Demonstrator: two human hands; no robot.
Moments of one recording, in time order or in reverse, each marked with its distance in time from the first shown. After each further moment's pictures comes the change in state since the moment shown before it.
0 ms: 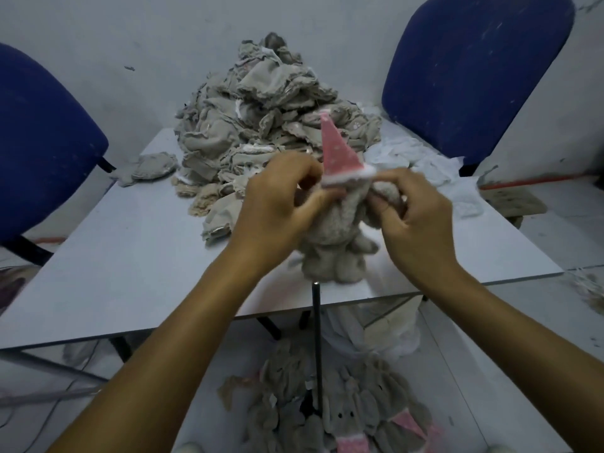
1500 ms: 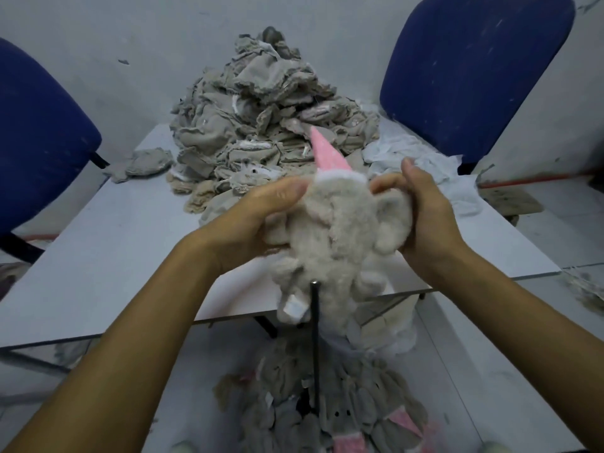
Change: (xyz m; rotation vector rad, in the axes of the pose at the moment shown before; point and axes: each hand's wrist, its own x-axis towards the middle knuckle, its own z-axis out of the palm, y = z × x) left_hand -0.009 -0.039 -0.011 -1.008 -0.507 -0.752; right_hand 0.008 0.011 -0.001 0.877 -0.190 0.696
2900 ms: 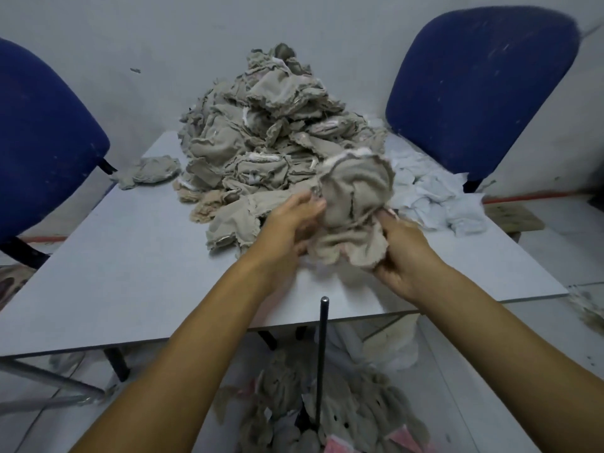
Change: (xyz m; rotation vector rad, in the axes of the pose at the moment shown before) left_hand 0.031 -0.030 0.017 -0.163 0.262 0.100; right_hand 0.020 0.027 0.016 0.321 0.169 0.389
